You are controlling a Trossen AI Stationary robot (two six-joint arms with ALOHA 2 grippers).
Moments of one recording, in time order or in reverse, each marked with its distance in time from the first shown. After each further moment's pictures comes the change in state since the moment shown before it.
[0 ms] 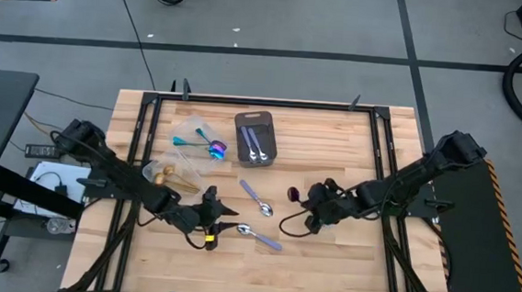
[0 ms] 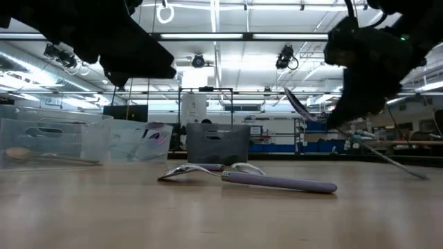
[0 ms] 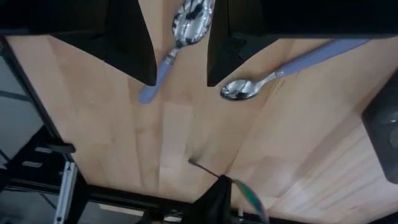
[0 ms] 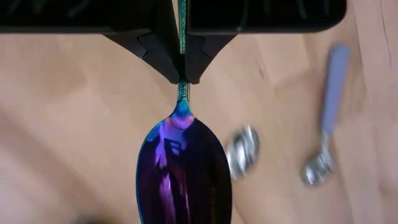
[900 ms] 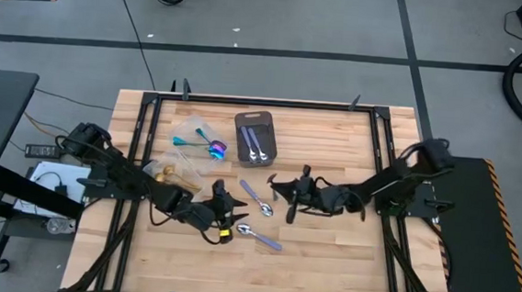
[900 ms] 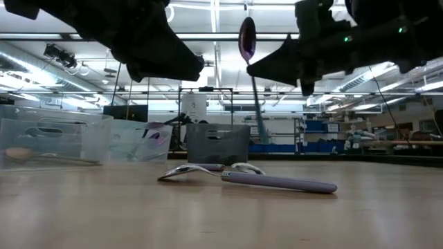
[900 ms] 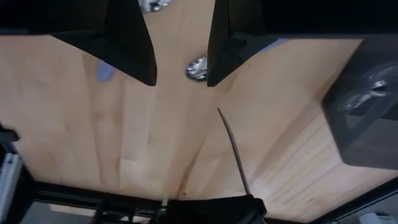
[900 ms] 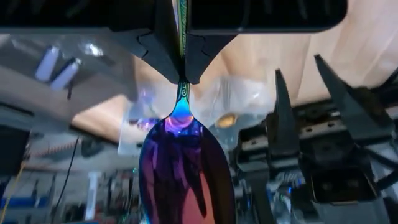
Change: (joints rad) left arm 0.075 0.066 0.135 -0.137 -0.054 0.011; right arm -0.106 0.311 -0.081 1.228 0.150 -0.624
